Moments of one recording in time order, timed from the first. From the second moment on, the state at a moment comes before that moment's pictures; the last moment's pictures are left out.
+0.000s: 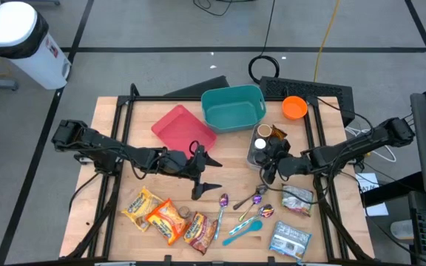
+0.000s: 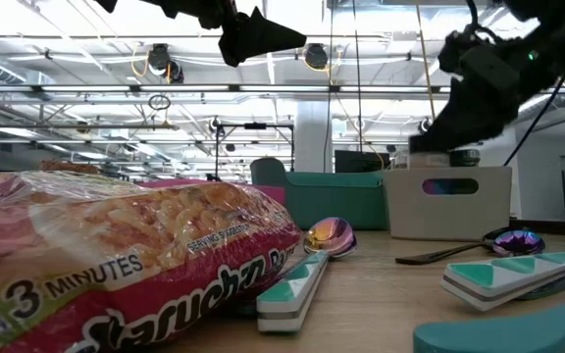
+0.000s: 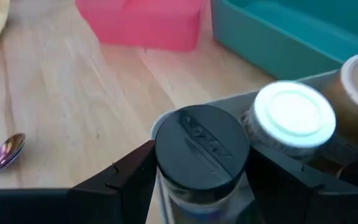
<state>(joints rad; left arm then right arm) -0.20 1.51 0.92 0.32 -0.11 -0.13 0.27 1.01 0.47 -0.20 0.57 0.59</state>
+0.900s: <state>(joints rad) -0.20 1.51 0.92 0.32 -0.11 -0.13 0.27 1.01 0.41 0.02 0.57 0.49</state>
